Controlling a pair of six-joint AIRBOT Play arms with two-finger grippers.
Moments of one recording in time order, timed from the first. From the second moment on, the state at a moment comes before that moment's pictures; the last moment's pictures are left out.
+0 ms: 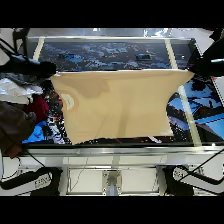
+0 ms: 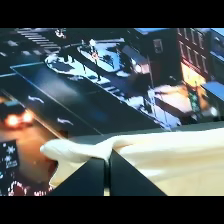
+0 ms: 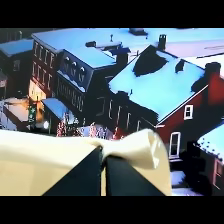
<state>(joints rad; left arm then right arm) -0.02 -1.32 1.56 1.37 -1.19 -1.47 -0.33 -1.30 1.60 -1.07 1.30 1.32</state>
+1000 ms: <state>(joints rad) 0.26 -0.75 0.65 1.29 -1.02 -1.68 -0.55 -0.97 0.88 -1.12 1.17 1.22</state>
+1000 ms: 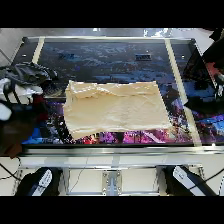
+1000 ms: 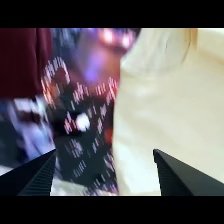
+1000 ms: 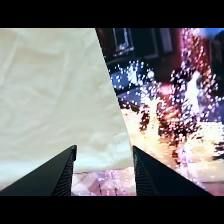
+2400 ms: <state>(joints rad) 0.37 -1.04 0.25 0.28 -0.89 -0.99 -0.67 -0.72 0.75 -1.05 1.15 1.22</state>
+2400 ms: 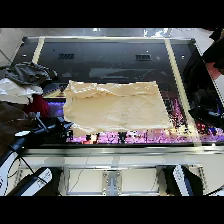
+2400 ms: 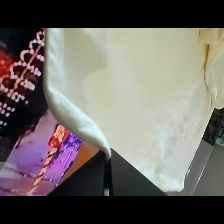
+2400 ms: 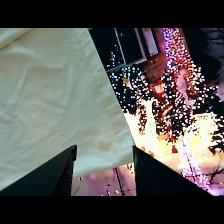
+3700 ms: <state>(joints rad) 0.37 -1.04 0.25 0.29 -0.94 -0.98 -0.64 -1.22 0.35 -0.41 0.85 1.12</state>
